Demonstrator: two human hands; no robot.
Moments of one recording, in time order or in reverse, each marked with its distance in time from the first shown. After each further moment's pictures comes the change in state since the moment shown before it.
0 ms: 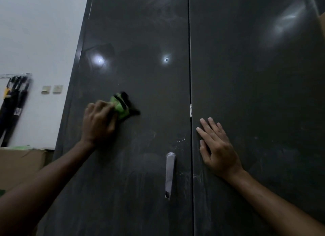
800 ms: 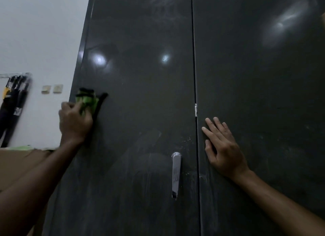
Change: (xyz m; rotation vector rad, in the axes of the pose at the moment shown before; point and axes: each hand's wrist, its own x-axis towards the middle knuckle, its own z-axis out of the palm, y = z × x) left_hand 0.000 -0.050 -0.021 0.014 0.055 -0.519; right_hand -0.001 -0.001 0.001 -0.017 0.000 0.017
